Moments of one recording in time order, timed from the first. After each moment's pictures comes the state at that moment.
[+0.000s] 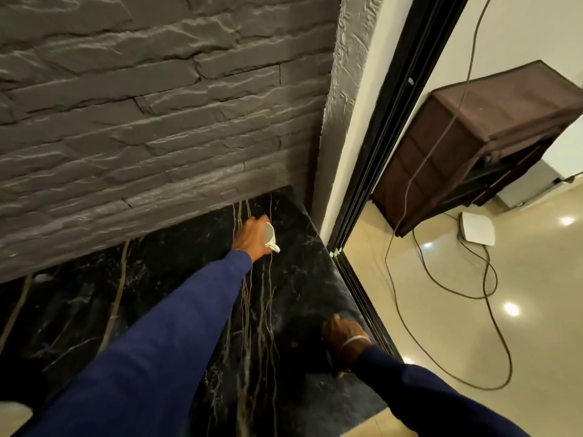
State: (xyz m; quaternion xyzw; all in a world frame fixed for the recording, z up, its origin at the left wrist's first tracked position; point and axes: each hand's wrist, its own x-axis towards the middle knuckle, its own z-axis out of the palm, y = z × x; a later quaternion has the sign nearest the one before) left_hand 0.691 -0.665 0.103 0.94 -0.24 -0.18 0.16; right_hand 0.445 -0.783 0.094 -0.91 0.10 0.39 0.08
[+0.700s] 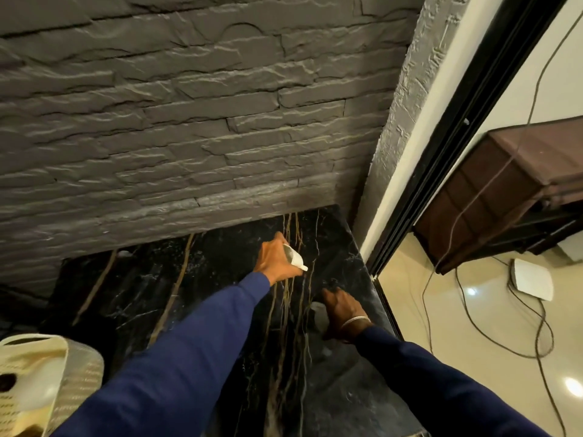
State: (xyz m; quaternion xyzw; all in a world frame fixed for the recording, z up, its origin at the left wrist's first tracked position) left_hand 0.637 -0.597 0.159 0.94 -0.09 -0.18 0.28; right_hand 0.500 -0.749 0.135 -0.96 0.02 0.21 0.19
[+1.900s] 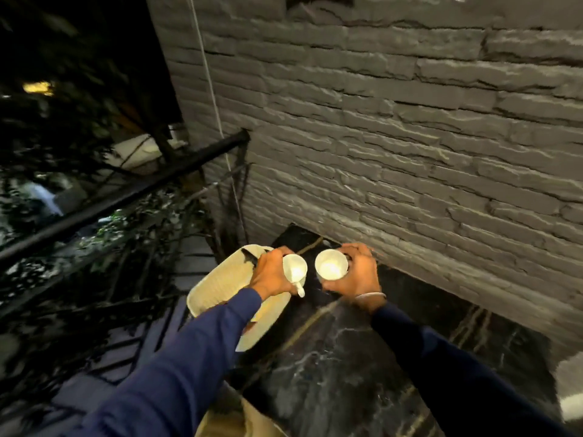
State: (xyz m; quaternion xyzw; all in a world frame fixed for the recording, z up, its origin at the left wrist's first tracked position) left_hand 0.467 -0.207 0.261 0.94 0.19 0.05 0.28; right_hand 0.542 -0.407 0.274 -0.87 -0.25 0.00 0.42
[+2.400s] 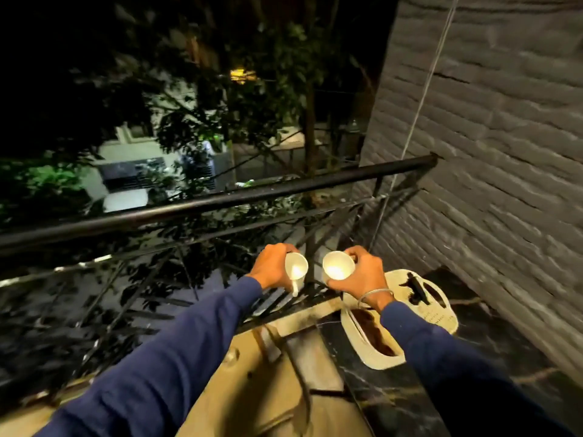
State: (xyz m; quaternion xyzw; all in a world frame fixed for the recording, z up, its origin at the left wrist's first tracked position) left_hand 0.182 0.030 0.282 0.89 0.38 0.11 0.24; right_hand 0.358 -0.119 0.304 -0.80 -0.46 0.13 0.35
